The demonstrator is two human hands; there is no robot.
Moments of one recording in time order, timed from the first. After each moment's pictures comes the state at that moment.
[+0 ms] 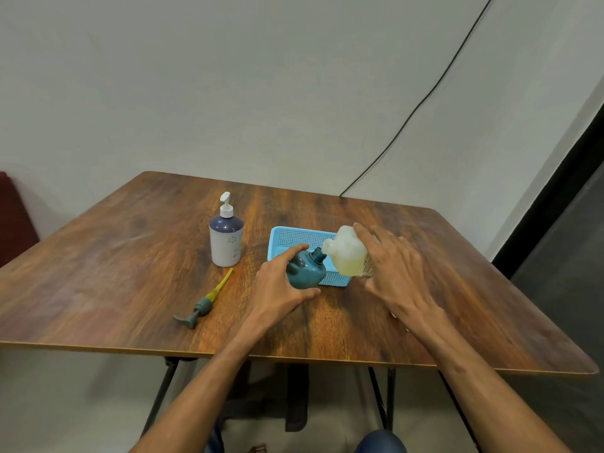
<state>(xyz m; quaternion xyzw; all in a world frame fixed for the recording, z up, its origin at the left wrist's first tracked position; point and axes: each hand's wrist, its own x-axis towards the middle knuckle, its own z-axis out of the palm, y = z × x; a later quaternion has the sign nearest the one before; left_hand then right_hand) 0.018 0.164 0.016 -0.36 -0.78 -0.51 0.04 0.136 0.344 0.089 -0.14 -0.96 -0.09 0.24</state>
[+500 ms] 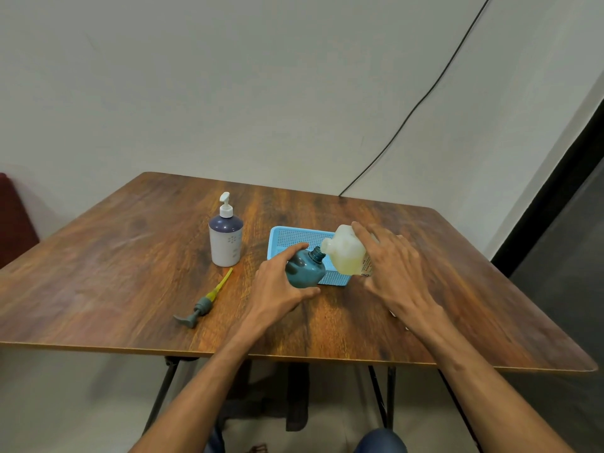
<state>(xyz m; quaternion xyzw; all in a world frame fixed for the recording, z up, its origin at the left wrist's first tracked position) 0.019 0.162 0.019 -0.36 -0.78 -0.51 0.05 0.138 0.342 0.092 -0.13 -0.96 -0.09 0.23</state>
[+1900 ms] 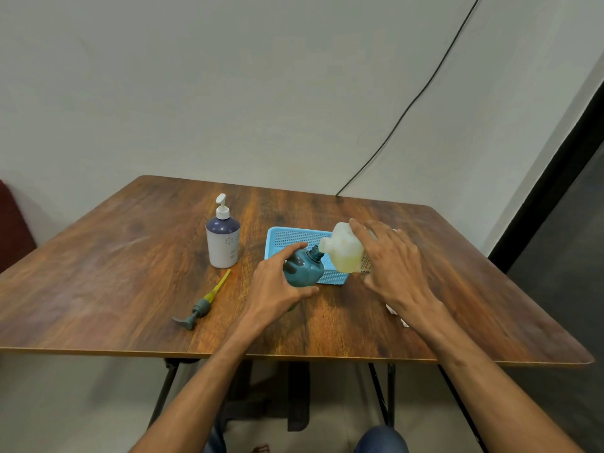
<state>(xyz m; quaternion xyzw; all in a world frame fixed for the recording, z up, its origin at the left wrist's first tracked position) 0.020 0.162 0.023 -0.37 -0.76 -0.52 0.05 0.142 0.345 0.094 -0.11 -0.95 -0.11 0.27</state>
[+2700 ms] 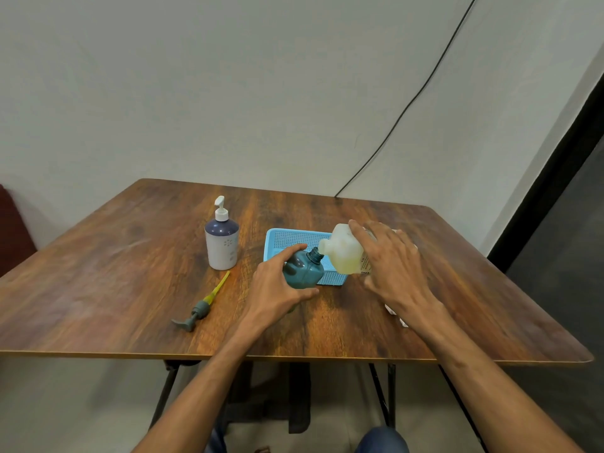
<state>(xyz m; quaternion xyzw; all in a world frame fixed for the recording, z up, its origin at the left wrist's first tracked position) 0.022 0.163 0.023 -0.38 -0.76 -0.52 0.05 0.146 0.346 0.094 -0.11 -0.95 -0.12 0.27</state>
